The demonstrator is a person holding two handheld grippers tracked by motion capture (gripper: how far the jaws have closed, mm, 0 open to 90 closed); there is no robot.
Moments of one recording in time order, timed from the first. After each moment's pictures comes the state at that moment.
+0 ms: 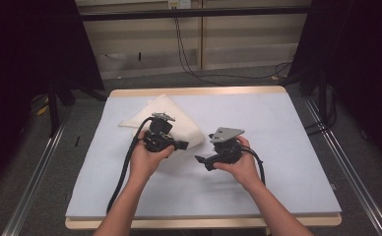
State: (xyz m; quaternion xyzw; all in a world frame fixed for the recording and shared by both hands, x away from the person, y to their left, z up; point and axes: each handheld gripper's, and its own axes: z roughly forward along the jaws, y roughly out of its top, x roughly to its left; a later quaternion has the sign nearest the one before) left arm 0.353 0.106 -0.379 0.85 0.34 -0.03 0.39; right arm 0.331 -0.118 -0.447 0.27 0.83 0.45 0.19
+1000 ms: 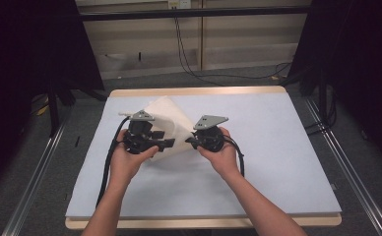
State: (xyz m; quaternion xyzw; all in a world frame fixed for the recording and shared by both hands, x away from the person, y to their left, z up) left arm 0.344 0.158 -0.366 0.84 0.35 0.08 0.41; right arm 0.351 -0.080 -0.420 0.29 0.81 0.47 0.18
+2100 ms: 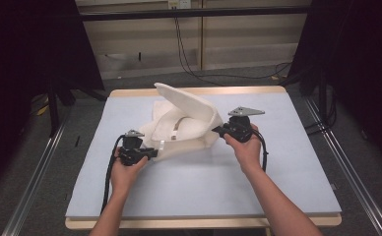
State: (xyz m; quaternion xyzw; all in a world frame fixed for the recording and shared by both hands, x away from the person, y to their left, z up) left arm 0.368 0.191 -0.464 0.82 0.44 0.07 0.36; right arm 0.365 -0.160 -0.425 0.44 0.73 0.50 0.17
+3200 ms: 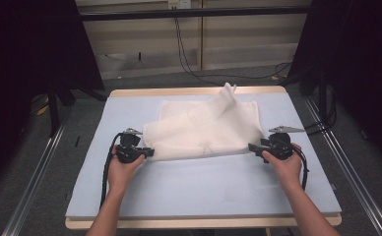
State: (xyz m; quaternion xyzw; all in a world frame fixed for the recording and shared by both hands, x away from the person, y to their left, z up) left arm 0.372 0.199 -0.460 0.82 0.44 0.07 0.35; right arm 0.324 -0.273 -0.474 0.55 0.72 0.39 0.18
